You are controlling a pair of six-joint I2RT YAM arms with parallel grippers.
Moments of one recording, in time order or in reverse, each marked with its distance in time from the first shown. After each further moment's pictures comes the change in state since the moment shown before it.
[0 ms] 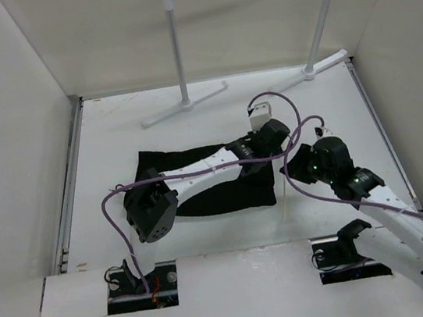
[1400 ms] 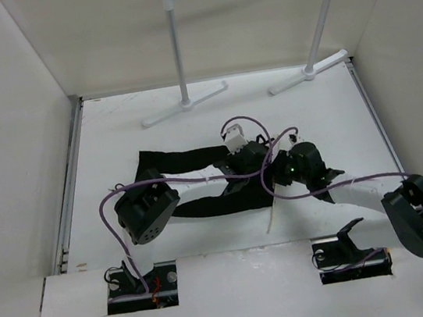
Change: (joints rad) left arm 0.045 -0.064 -0.431 0.340 -0.073 -0.245; right arm 0.067 0.520 -0.157 0.732 -0.143 0.087
